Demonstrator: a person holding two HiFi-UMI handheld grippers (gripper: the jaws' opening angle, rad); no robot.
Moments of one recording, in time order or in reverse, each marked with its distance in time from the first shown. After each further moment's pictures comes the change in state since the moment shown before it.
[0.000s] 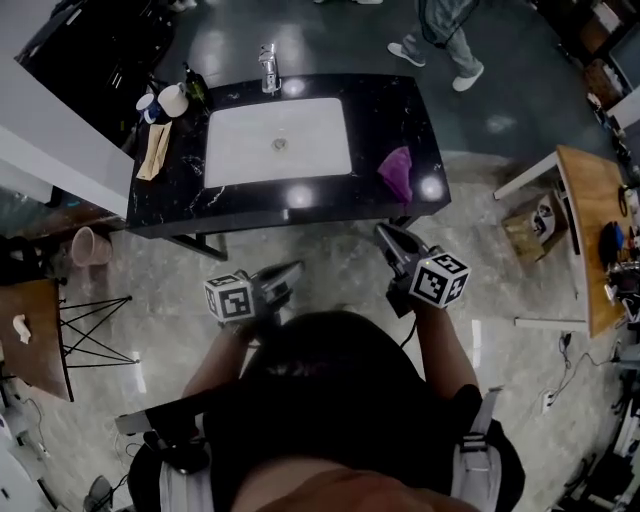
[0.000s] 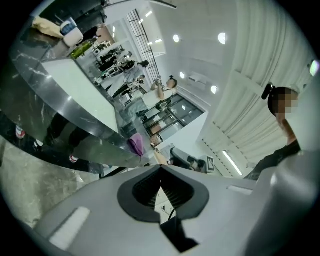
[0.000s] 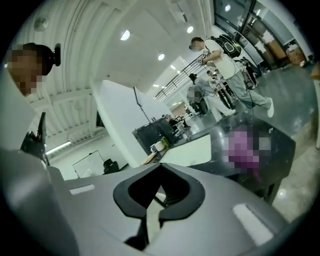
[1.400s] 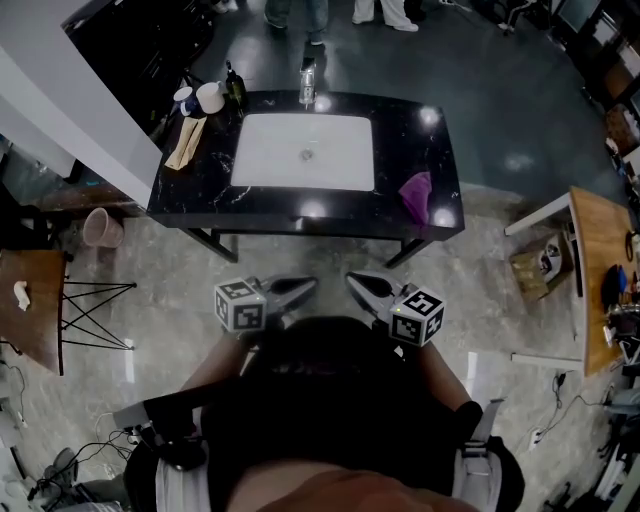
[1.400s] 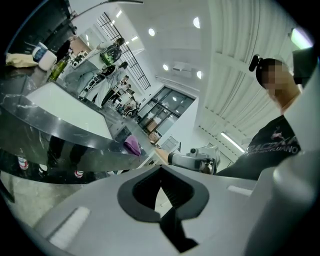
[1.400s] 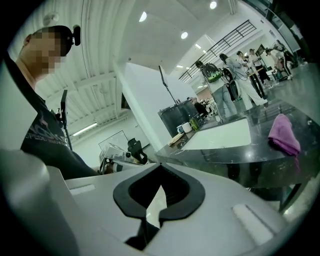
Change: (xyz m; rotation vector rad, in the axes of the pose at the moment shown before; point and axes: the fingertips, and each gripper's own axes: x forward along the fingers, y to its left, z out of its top) left arm -0.018 -0.026 -0.009 0.226 0.037 0.013; right arm 0.018 0.098 -0.077 -0.141 0.228 0.250
